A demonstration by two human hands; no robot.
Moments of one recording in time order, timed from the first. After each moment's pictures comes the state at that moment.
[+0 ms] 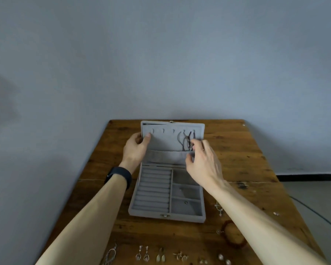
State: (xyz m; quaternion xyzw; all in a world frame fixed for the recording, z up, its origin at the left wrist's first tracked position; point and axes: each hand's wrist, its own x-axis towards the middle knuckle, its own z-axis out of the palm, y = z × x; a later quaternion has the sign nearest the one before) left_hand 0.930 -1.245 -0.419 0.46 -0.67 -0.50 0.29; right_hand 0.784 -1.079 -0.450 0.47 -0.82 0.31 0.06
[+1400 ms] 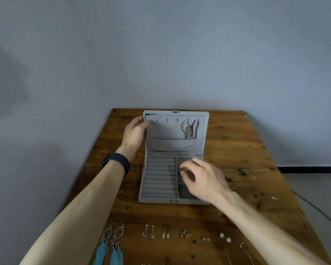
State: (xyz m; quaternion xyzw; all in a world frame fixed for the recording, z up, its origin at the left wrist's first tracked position) left_hand 0.953 -1.249 -0.411 0.40 -0.62 -0.60 0.31; right_hand 0.833 -1.026 -0.458 0.60 -0.76 0.25 0.02
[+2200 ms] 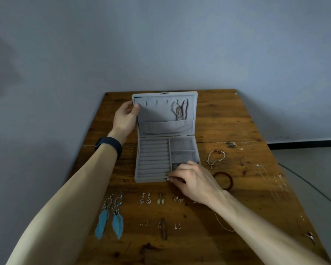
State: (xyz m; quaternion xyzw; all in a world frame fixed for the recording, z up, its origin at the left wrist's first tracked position) left_hand 0.972 -1.228 -0.411 0.43 -0.68 -0.50 0.31; right_hand 0.883 -0.969 -0.482 0.64 -0.73 0.24 -0.05
